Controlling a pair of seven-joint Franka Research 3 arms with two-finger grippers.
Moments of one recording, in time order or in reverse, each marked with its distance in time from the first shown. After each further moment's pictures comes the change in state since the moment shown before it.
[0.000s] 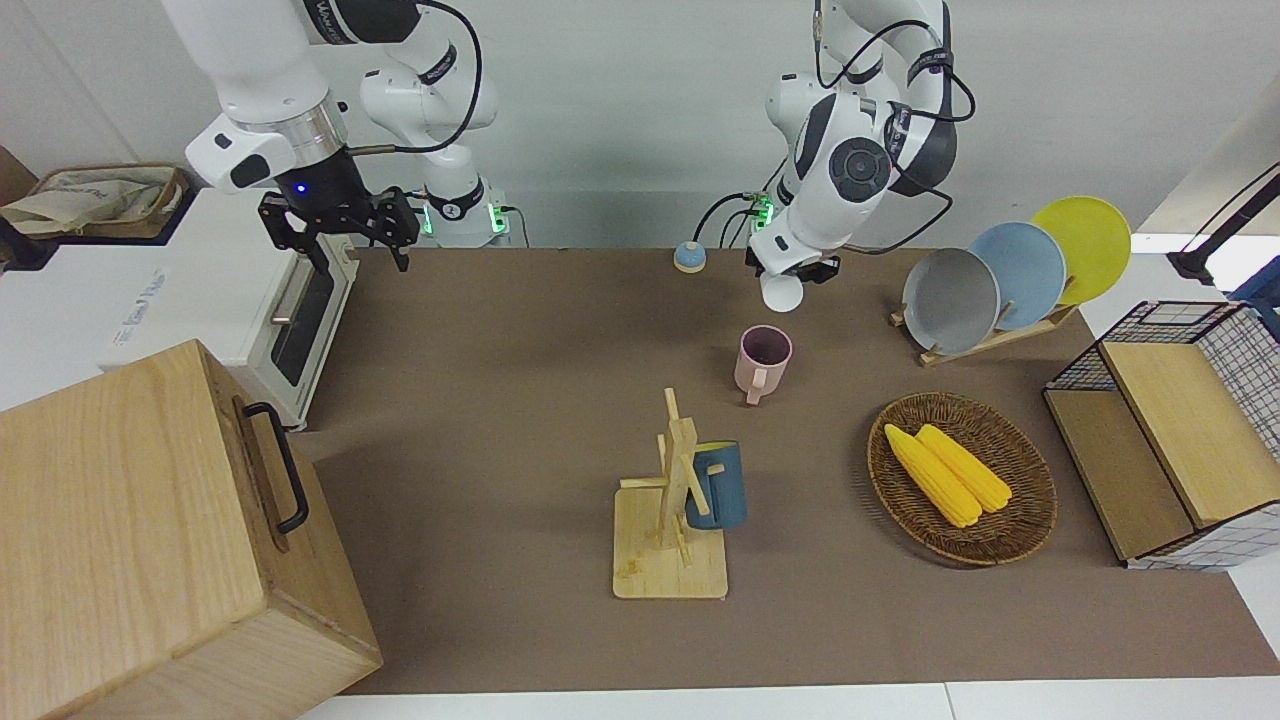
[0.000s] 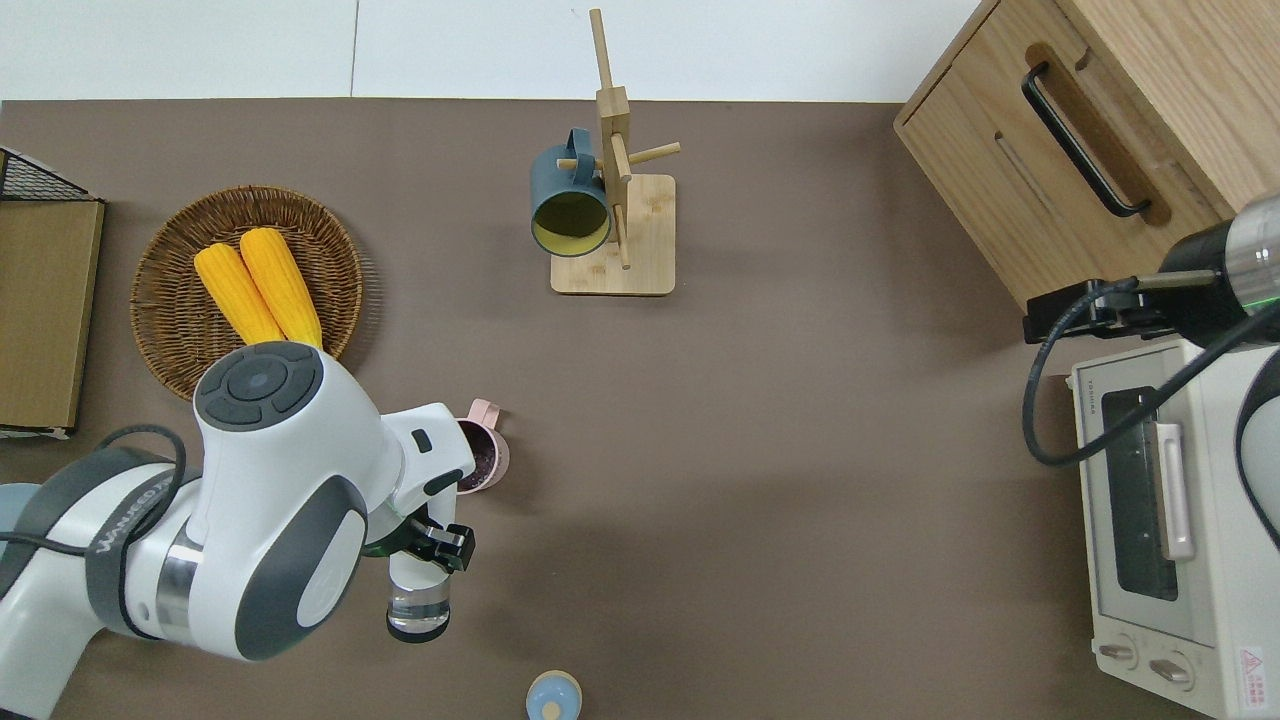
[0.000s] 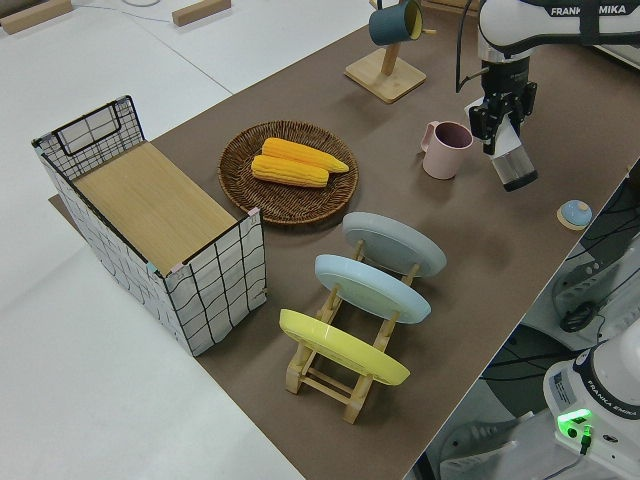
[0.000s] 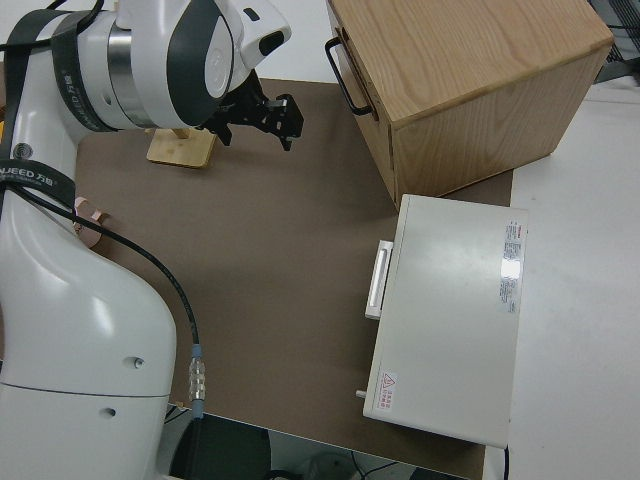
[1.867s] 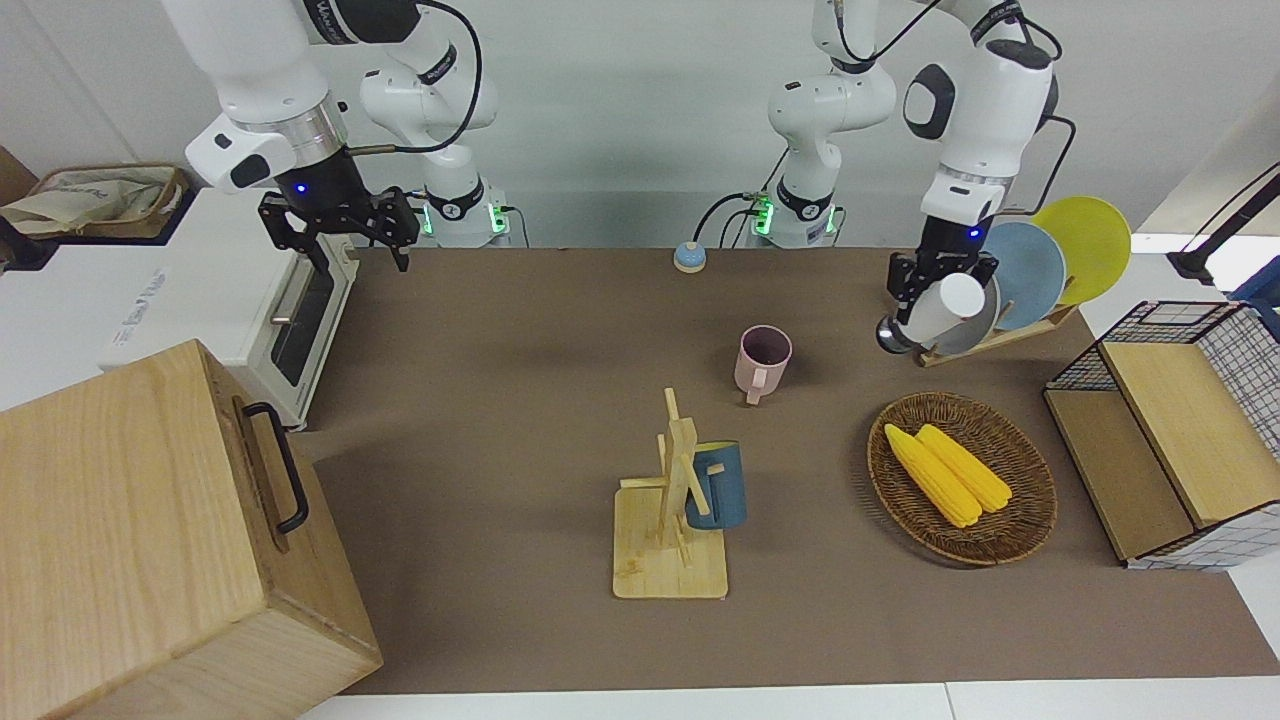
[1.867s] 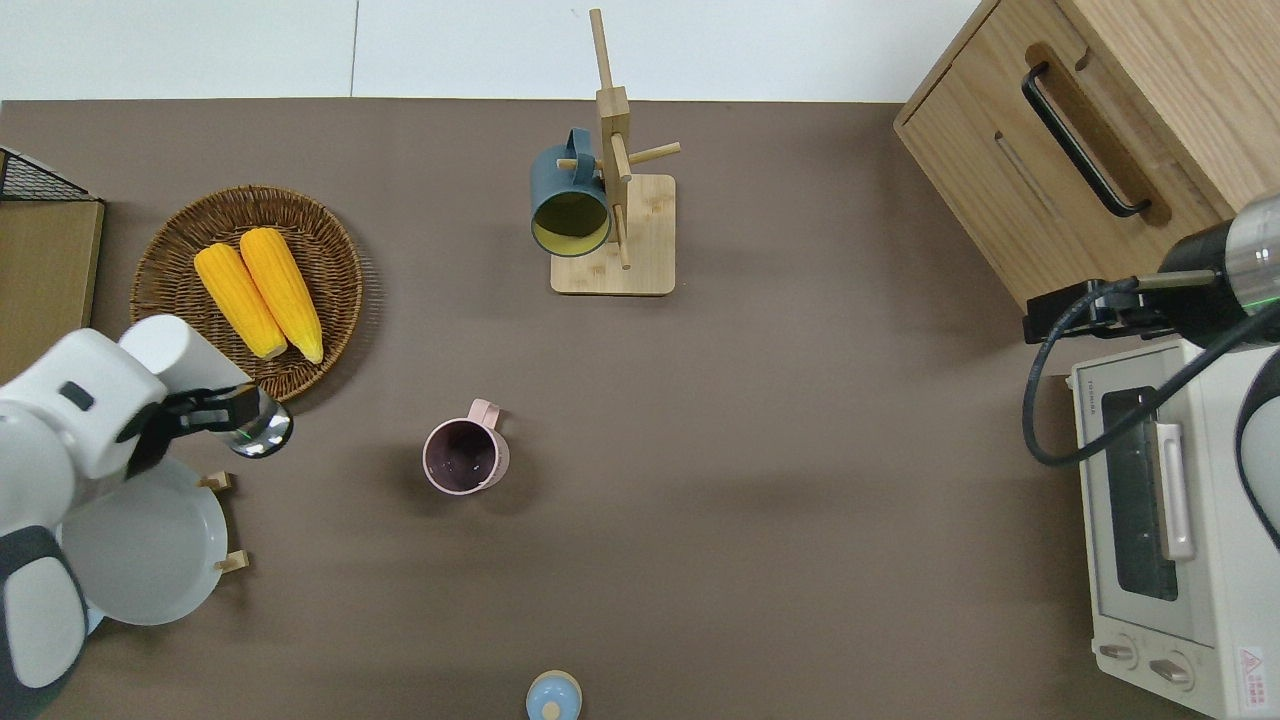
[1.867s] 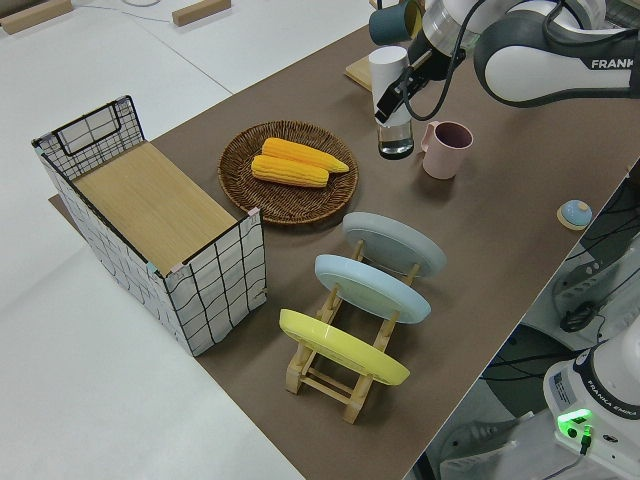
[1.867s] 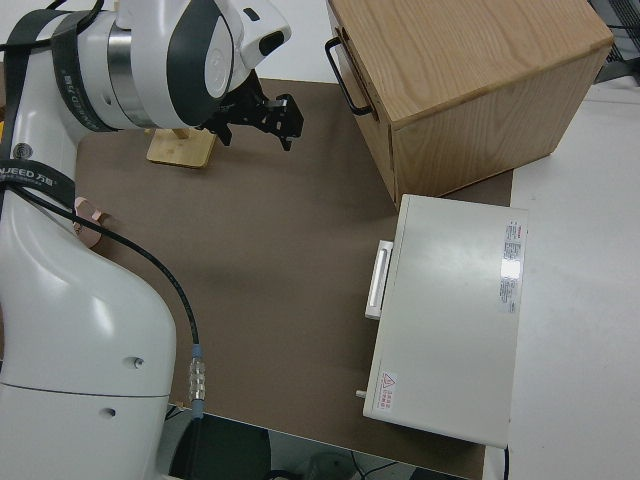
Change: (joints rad) left arm 0.333 -0.197 0.020 -0.117 0.024 0.625 0.032; right arm 0.000 0.000 0.000 0.000 0.000 0.000 0.000
